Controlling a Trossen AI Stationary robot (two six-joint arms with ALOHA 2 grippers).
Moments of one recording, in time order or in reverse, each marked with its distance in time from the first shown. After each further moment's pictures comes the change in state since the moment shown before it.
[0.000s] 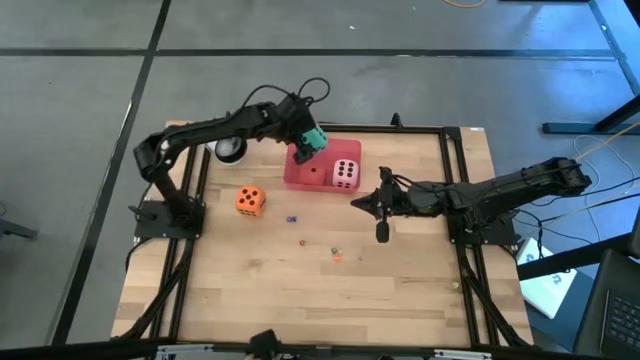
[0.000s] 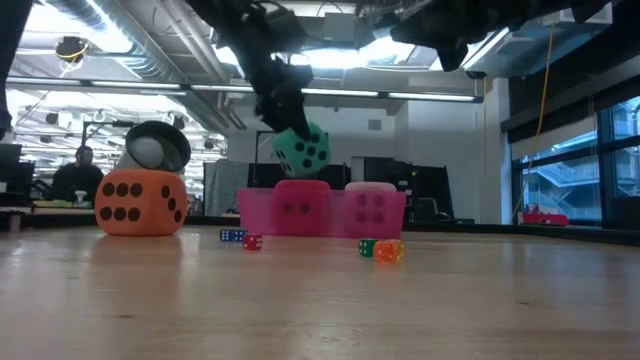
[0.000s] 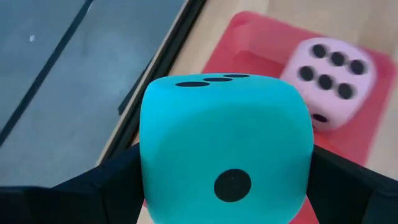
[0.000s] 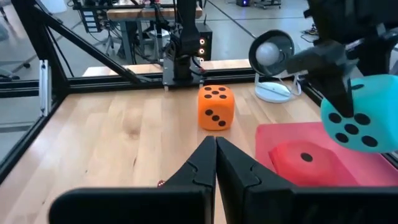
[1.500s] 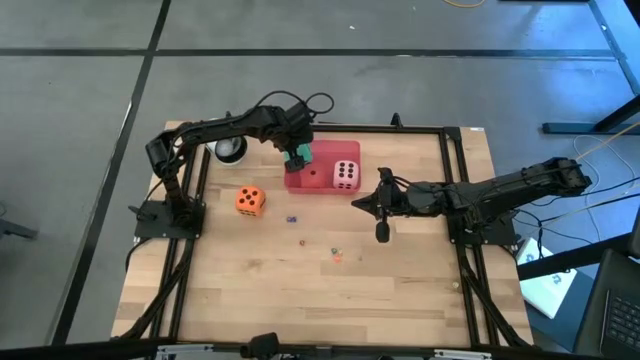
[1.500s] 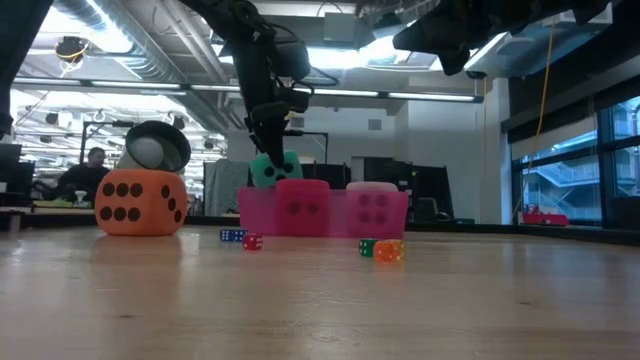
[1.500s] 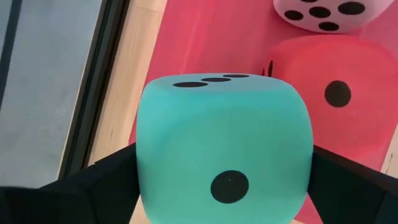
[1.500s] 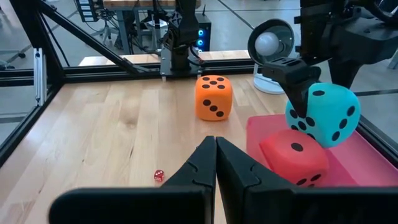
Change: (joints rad) left arm -0.001 0.094 0.041 -0.239 -0.009 0.122; right arm -0.004 0.000 0.000 -0.040 0.000 0.001
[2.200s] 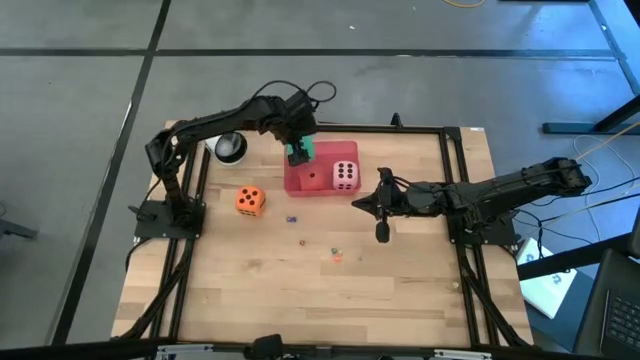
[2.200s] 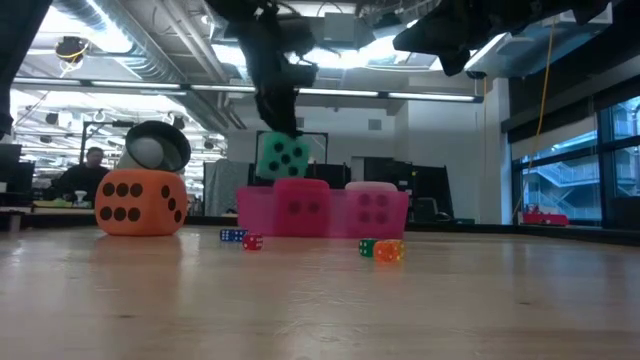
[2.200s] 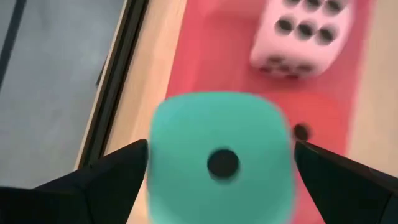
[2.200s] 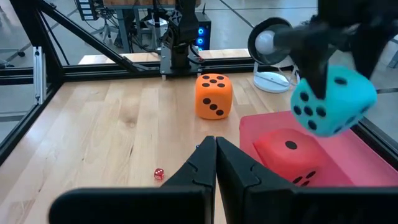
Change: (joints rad) left arm 0.002 -0.004 0.156 -0.084 0.074 -0.001; right arm 0.000 0.000 0.000 -0.005 0.000 0.001
